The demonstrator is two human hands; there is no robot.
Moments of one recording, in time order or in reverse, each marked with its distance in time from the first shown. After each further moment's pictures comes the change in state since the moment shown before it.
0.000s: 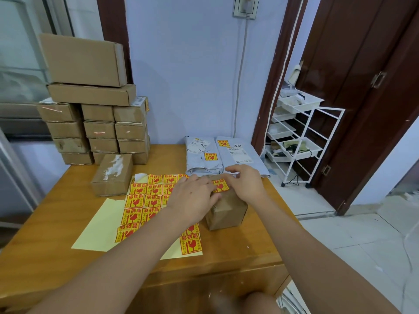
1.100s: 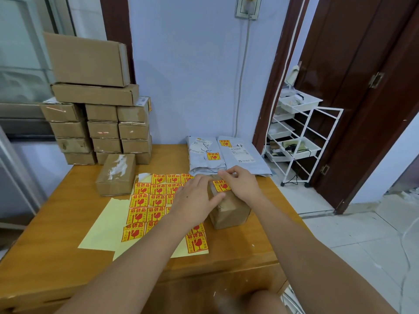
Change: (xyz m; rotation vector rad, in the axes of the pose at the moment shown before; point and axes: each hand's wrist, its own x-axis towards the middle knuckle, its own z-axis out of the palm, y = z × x) left_hand -0.010 -0.008 0.016 -0.340 -0.003 -0.178; right_hand 0.006 0.006 0.026 0.168 -0.073 0.161
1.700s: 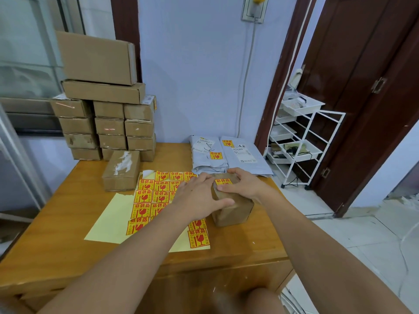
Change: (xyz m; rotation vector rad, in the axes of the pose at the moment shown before) left_hand -0.002 0.006 -0.021 0.055 -0.197 -0.002; right_hand -0.003 -0.005 -0.019 -0.055 -0.317 0.037
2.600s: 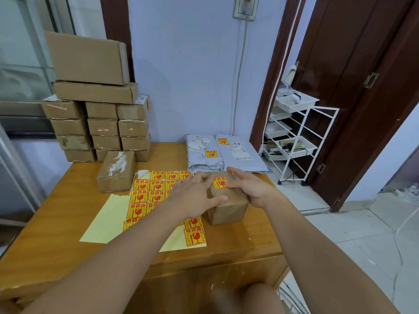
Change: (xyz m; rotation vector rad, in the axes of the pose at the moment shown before) left_hand 0.001 -0.002 -0.003 0.134 -0.105 0.049; right_hand -0.011 0.017 -0.005 0.560 -0.115 0.117
